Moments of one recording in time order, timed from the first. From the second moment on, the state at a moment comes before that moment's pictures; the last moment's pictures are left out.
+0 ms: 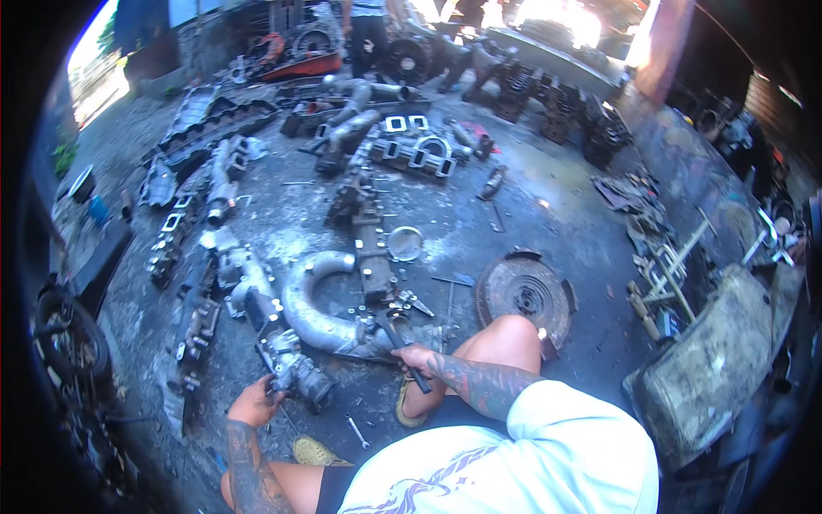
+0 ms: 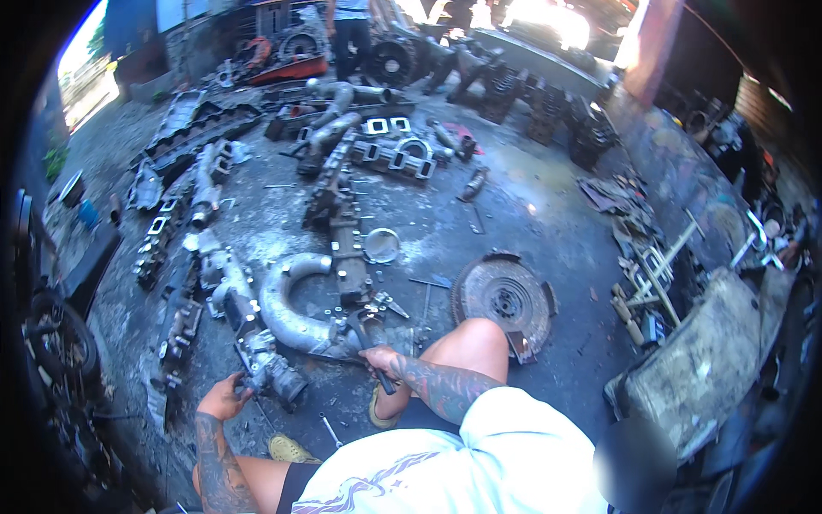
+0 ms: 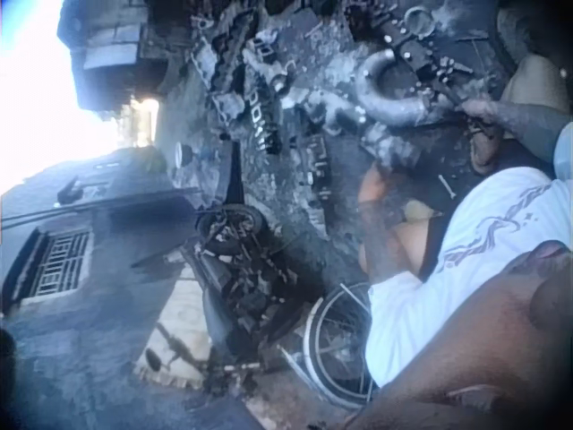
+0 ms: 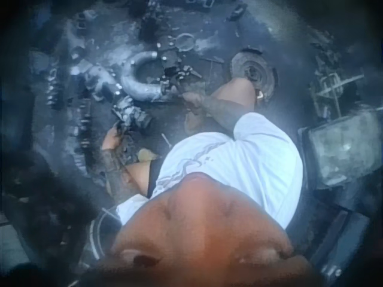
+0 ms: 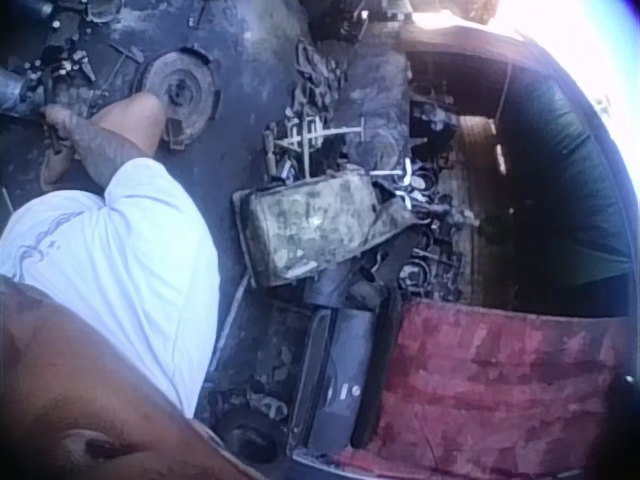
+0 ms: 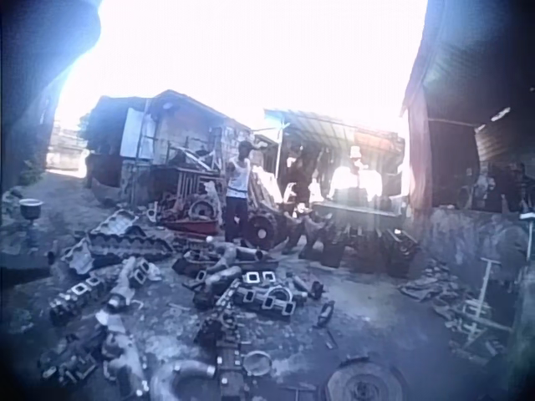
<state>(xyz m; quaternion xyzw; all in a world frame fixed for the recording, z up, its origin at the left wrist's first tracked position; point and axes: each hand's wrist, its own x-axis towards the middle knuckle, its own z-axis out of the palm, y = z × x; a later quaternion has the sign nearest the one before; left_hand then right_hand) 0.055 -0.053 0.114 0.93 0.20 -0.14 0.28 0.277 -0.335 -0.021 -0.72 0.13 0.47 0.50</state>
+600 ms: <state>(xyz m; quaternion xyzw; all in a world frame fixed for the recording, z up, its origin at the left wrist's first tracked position) 0.050 -0.033 0.084 0.92 0.21 -0.13 0.30 0.277 -0.330 -0.024 -0.73 0.15 0.48 0.47</state>
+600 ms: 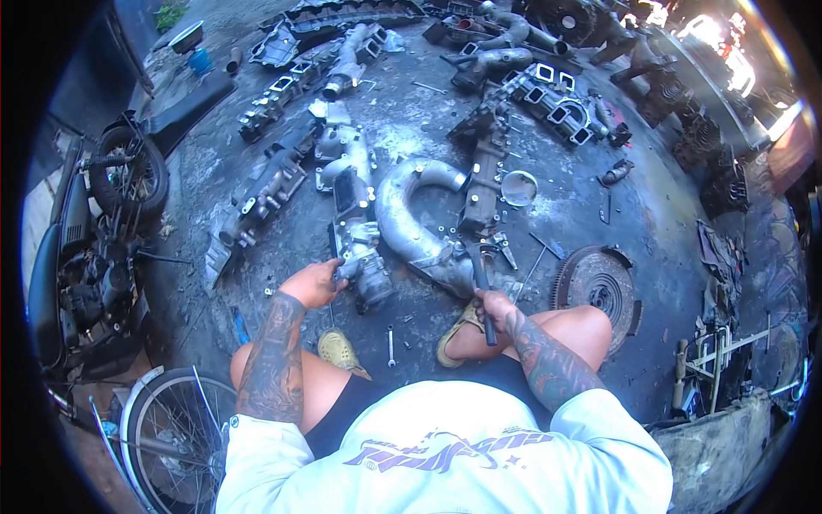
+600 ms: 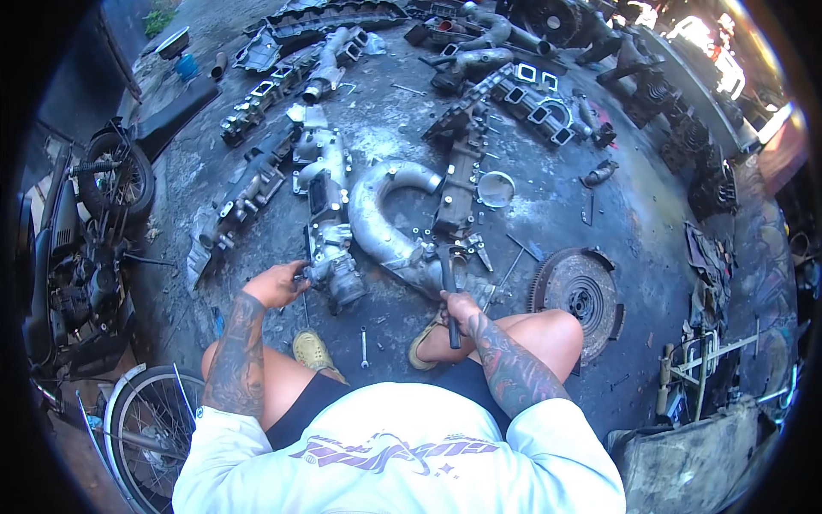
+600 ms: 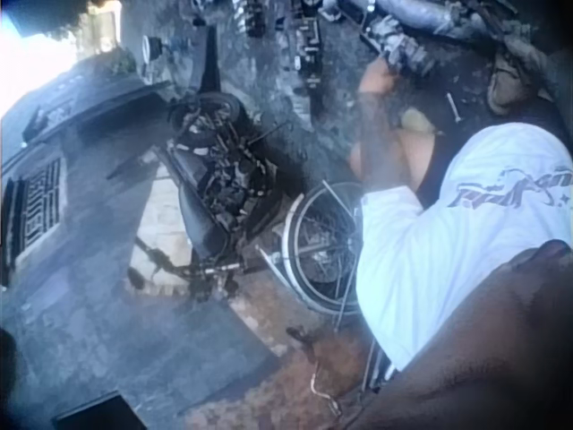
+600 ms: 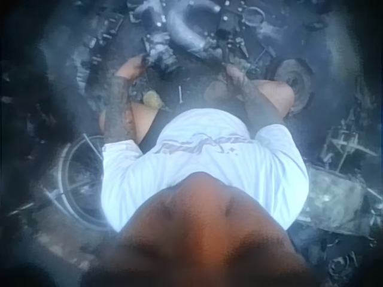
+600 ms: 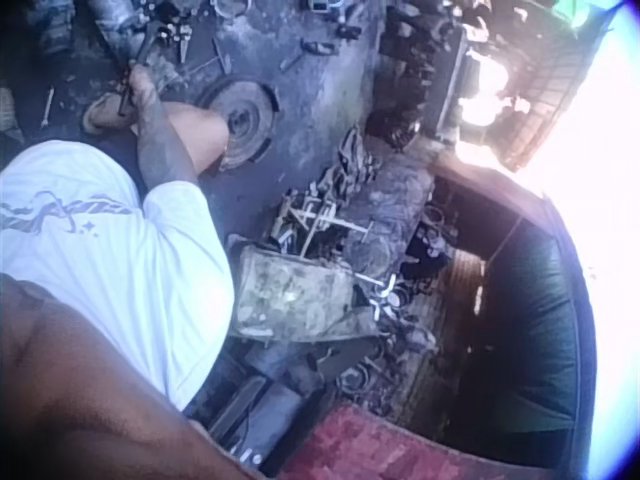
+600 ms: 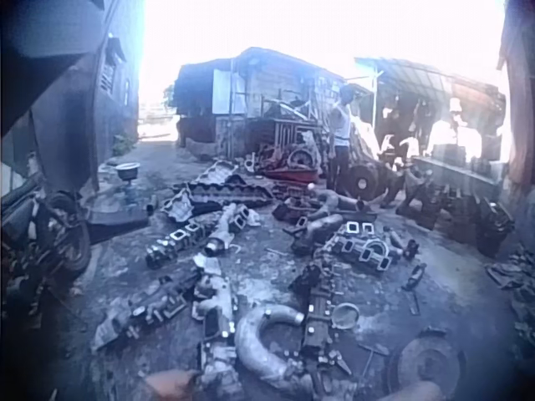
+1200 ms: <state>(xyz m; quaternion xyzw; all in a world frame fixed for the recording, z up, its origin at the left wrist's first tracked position) 0.054 -0.034 0.086 0.91 0.22 -0.14 0.32 0.276 -0.328 -0.023 -0.73 0.15 0.48 0.46</state>
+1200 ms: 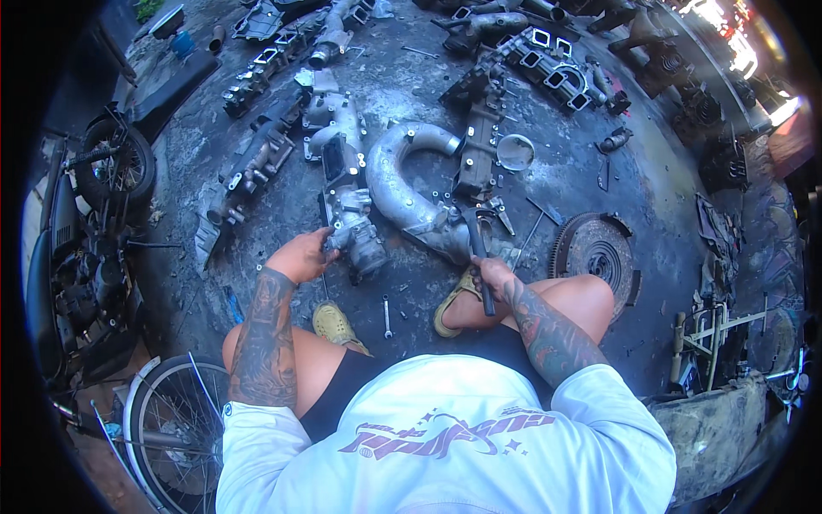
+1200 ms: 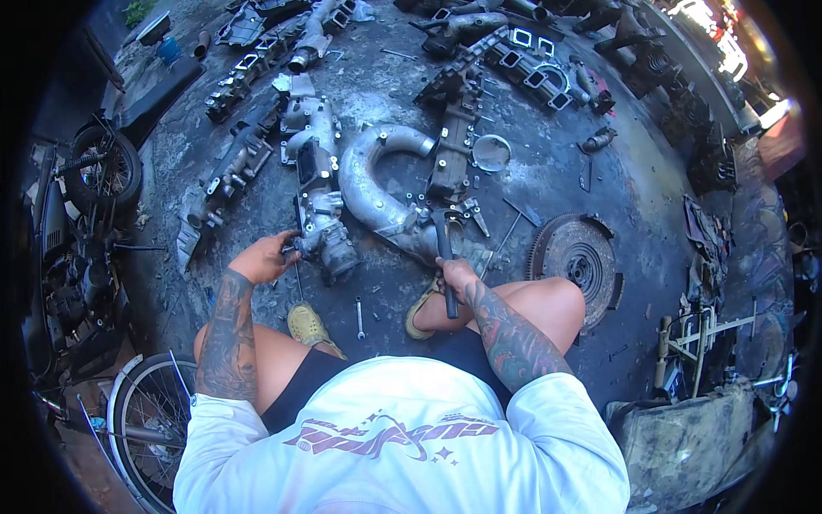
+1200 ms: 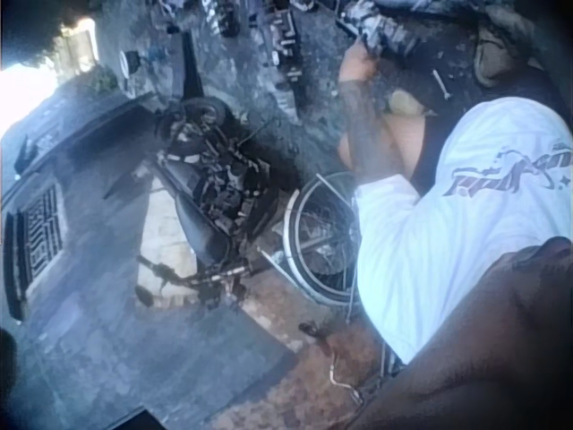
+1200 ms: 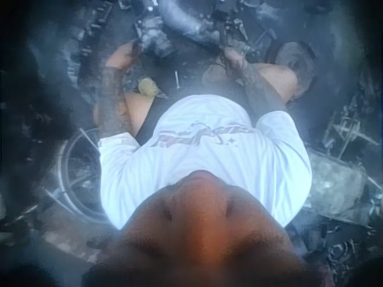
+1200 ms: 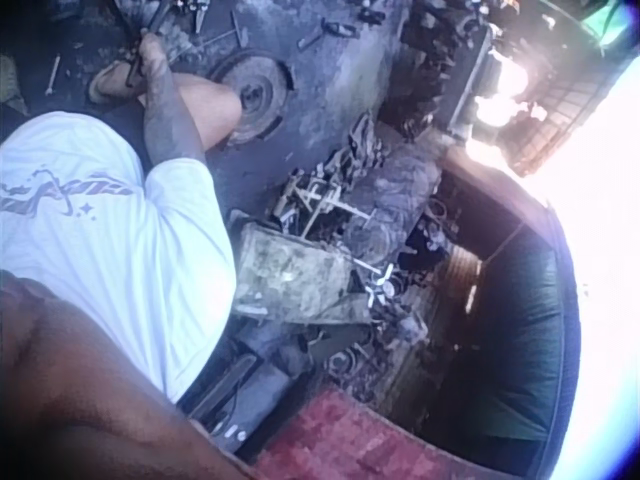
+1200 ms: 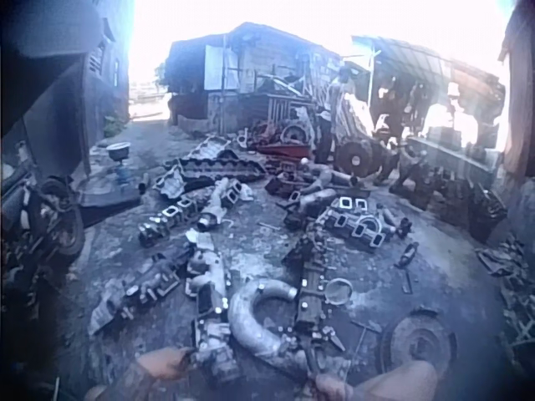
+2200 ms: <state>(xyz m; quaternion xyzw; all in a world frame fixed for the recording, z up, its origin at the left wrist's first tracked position) 0.046 0.015 0.043 0.90 0.22 -0.18 0.33 0.274 -0.318 -0.037 -0.73 0.11 0.46 0.48</state>
